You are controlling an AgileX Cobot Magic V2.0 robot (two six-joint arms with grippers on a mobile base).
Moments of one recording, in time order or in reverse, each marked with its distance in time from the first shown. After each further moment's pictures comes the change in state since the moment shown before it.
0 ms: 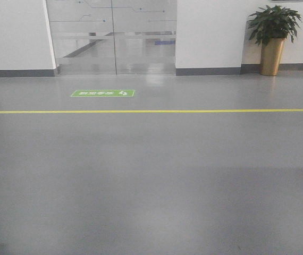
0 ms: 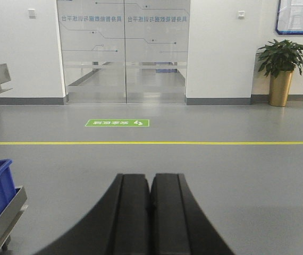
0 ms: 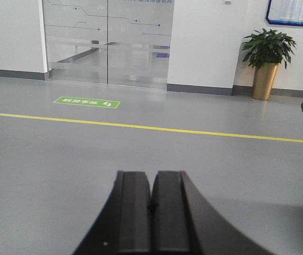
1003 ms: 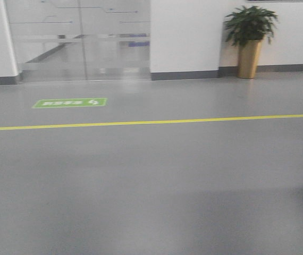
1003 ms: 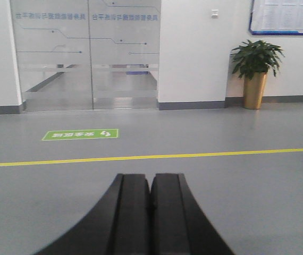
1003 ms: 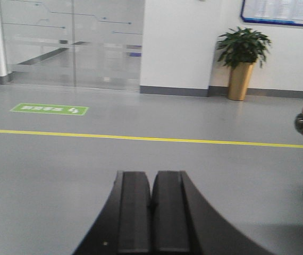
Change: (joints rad) left arm 0.000 0.000 0.000 0.000 0.000 0.000; right arm 0.000 0.000 0.000 0.000 0.000 0.000
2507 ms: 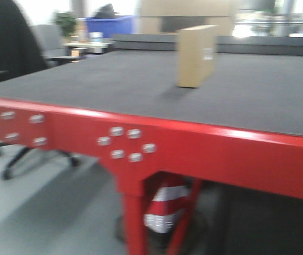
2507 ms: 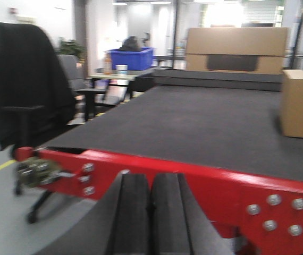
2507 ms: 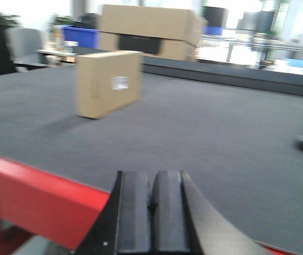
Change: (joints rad) left arm 0.000 0.000 0.000 0.000 0.000 0.000; right arm 0.000 0.000 0.000 0.000 0.000 0.000
